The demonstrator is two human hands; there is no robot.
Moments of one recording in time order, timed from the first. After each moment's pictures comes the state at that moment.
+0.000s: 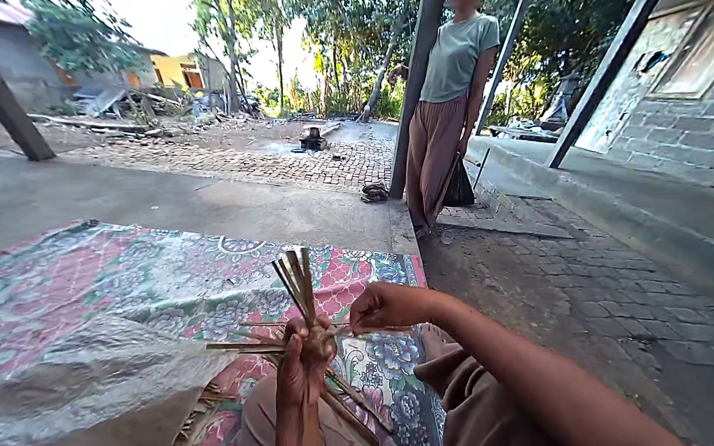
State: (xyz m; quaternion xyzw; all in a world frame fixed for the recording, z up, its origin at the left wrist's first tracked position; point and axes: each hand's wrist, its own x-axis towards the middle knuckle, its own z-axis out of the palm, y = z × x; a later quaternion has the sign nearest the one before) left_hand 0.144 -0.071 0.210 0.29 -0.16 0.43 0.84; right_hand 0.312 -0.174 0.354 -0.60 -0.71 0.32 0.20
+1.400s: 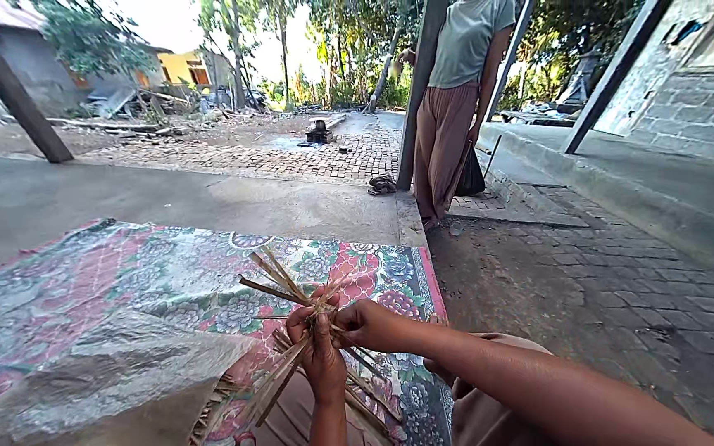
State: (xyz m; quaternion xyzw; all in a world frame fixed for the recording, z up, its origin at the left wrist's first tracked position) left_hand 0.176 -0.088 0.211 0.40 -0.01 0.66 0.63; right_hand 0.269 -0.156 0.305 -0.63 -0.65 0.32 0.29
